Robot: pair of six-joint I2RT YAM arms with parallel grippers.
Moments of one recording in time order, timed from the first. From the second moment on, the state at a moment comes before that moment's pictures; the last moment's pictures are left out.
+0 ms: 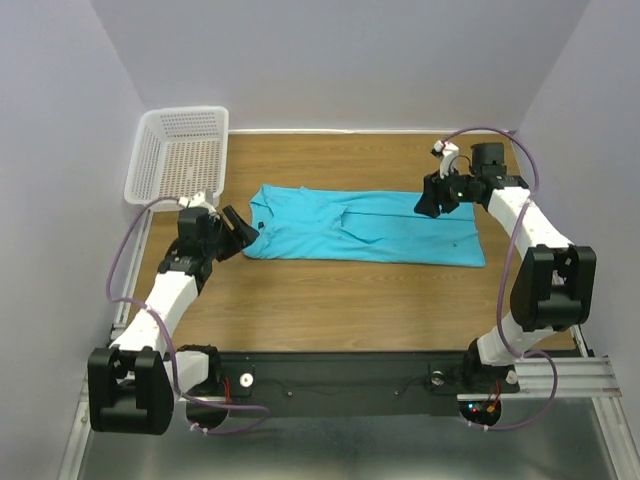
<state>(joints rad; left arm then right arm) -0.08 1.10 0.68 -0.15 0.19 -0.57 -0.01 1.61 1.28 -0.51 -0.68 -0.35</state>
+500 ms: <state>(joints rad) -0.08 0.99 0.34 0.01 0.28 -0.86 -0.24 1.91 1.49 -0.52 -0.69 -0.54</state>
